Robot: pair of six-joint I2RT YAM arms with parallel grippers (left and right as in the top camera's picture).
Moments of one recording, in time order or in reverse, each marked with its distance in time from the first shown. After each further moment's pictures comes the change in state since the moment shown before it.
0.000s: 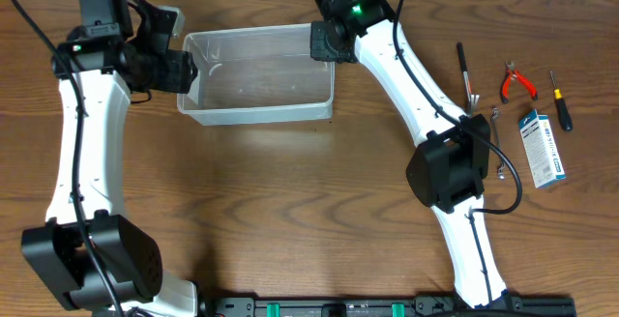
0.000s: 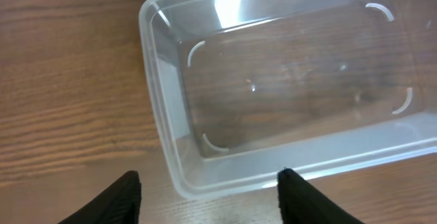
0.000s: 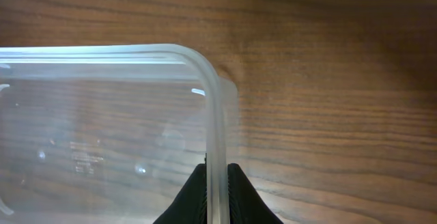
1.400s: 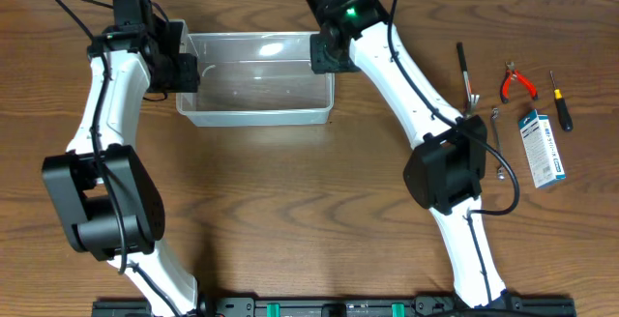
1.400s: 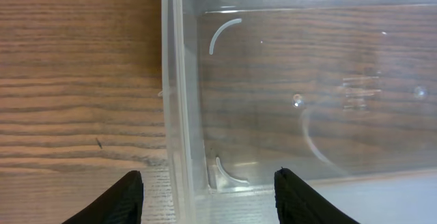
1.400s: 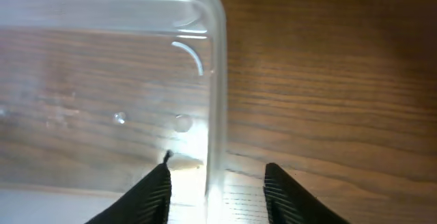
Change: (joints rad) left arm -0.007 0.248 0.000 0.113 -0.114 -0.139; right arm 0.025 0.000 0.000 -0.105 0.014 -0.047
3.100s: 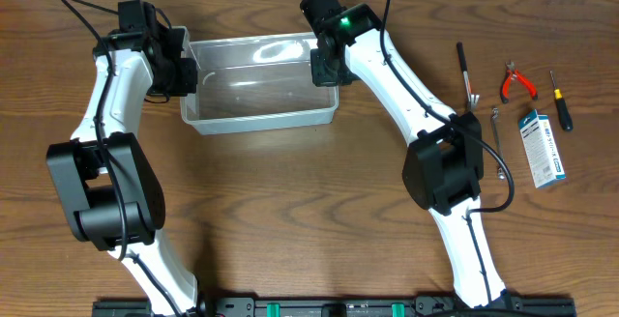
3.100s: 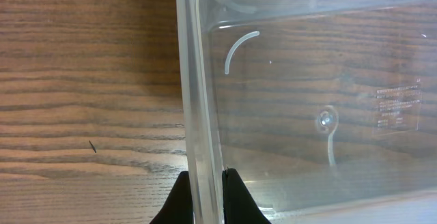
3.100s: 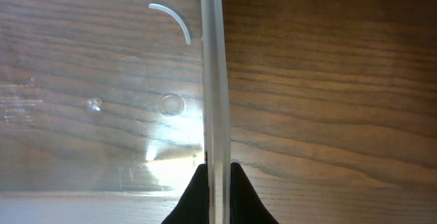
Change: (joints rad) left arm 0.004 0.052 0.000 0.015 -0.014 0.000; right arm 0.006 0.001 -0.099 0.013 0.004 -0.003
